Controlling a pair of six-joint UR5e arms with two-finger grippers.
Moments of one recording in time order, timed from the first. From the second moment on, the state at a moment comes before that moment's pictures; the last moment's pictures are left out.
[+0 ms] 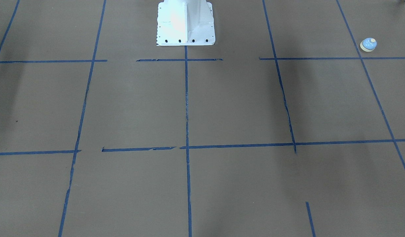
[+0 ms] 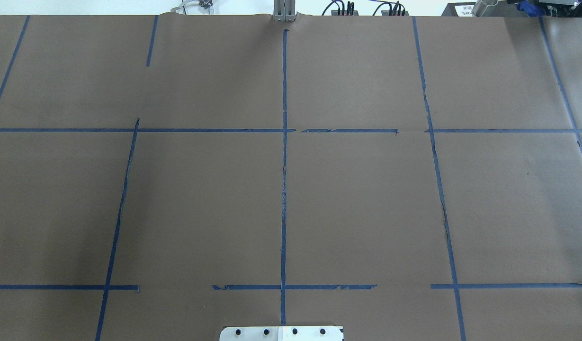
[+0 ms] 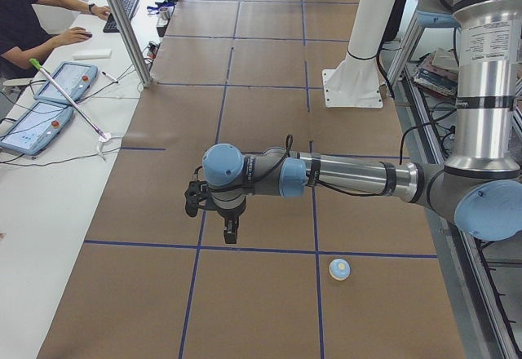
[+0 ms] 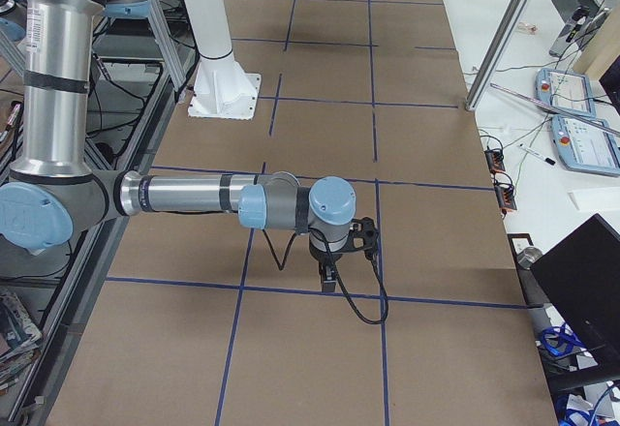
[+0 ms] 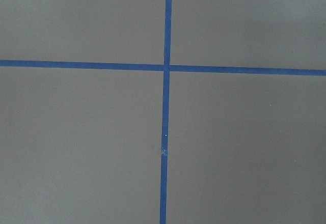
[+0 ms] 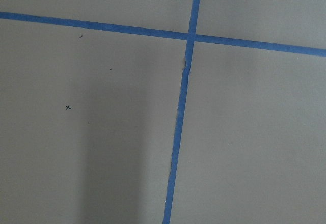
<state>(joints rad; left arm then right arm) -1.58 -1.50 -1.74 -1.51 -2.42 -0.04 1.57 -1.72 1.77 -1.63 2.36 -0.12</state>
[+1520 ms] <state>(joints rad) -1.56 -1.41 -1.76 -1.68 -2.42 -0.05 1.56 -1.72 1.78 -1.62 2.36 -0.13</state>
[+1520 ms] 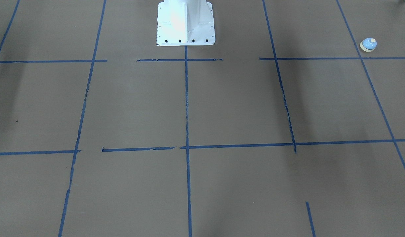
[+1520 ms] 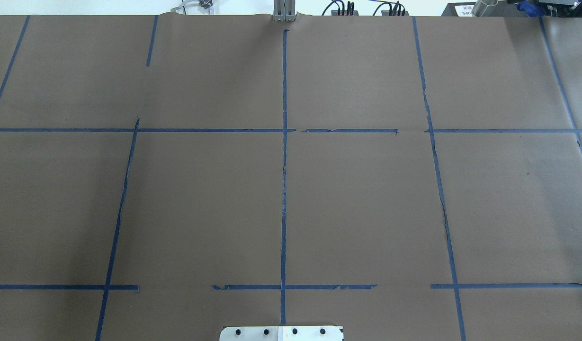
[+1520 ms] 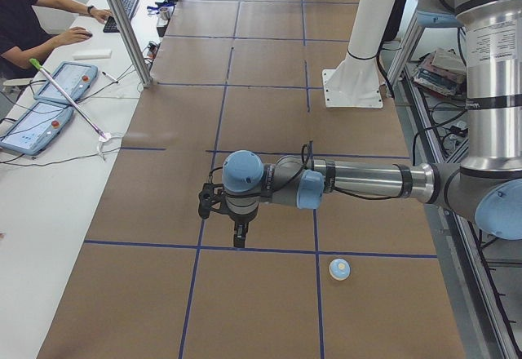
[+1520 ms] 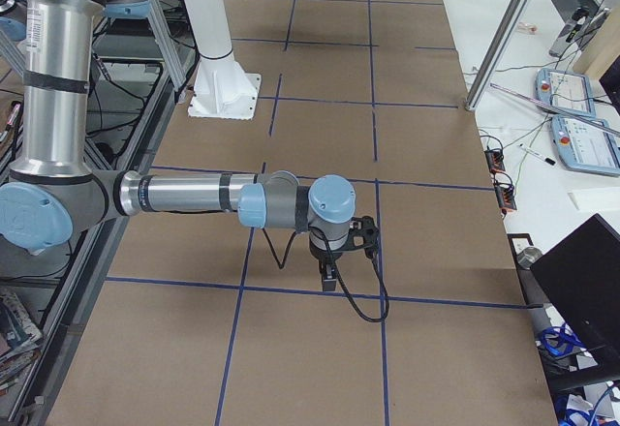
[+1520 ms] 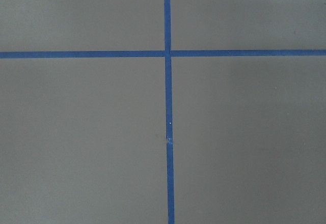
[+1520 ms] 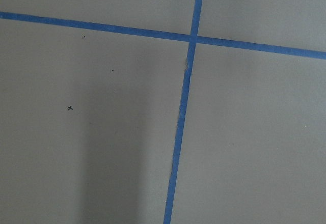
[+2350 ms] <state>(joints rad) -1.46 -1.32 -1.73 -1.79 -2.39 -0.05 1.56 -1.74 1.78 -1.58 2.37 -0.12</state>
